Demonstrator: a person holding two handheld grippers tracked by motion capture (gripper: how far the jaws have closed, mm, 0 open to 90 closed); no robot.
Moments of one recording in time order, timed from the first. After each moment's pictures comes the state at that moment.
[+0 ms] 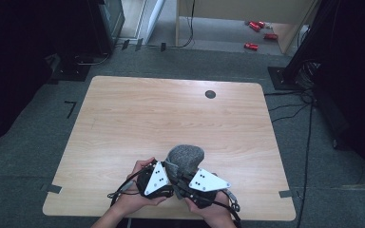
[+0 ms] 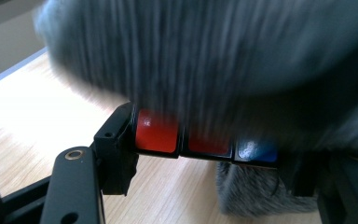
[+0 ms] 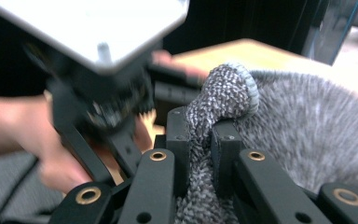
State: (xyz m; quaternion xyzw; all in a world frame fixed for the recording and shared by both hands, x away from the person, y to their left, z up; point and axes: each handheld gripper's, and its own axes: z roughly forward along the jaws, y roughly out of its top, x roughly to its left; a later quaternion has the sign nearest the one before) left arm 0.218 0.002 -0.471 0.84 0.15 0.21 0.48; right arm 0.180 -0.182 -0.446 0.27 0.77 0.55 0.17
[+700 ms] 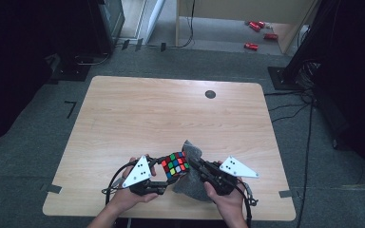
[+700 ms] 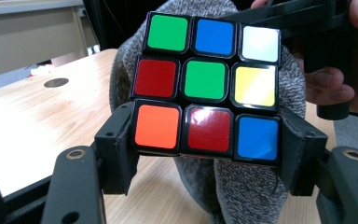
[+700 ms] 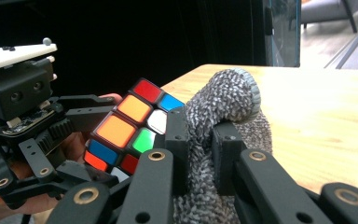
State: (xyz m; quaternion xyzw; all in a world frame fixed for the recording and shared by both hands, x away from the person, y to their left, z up) left arm 0.228 0.030 -0.464 0.78 0.16 0.13 0.59; right arm 0.202 -0.239 -0.447 0.39 0.66 0.63 0.14
